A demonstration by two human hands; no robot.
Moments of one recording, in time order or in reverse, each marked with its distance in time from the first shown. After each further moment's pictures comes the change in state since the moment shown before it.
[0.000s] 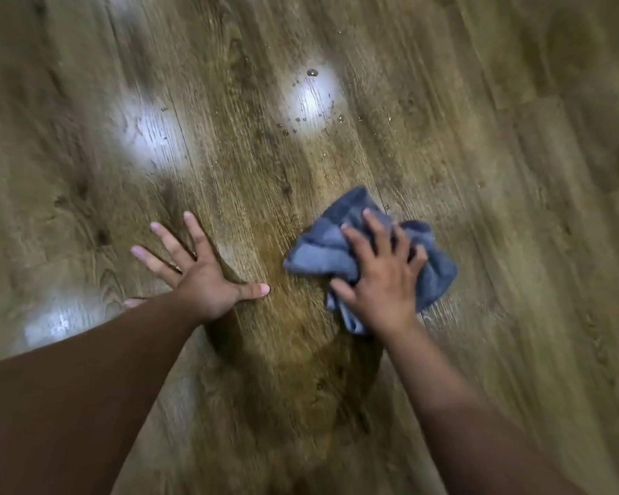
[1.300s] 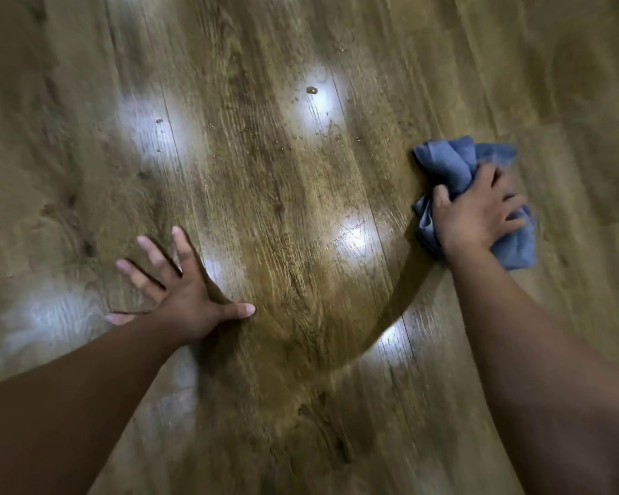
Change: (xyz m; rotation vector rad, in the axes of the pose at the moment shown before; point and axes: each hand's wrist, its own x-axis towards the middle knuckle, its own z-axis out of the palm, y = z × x) left_hand 0.005 -0.006 0.000 -0.034 0.003 -0.004; right_hand 0.140 0.121 -0.024 -0.018 0.145 0.676
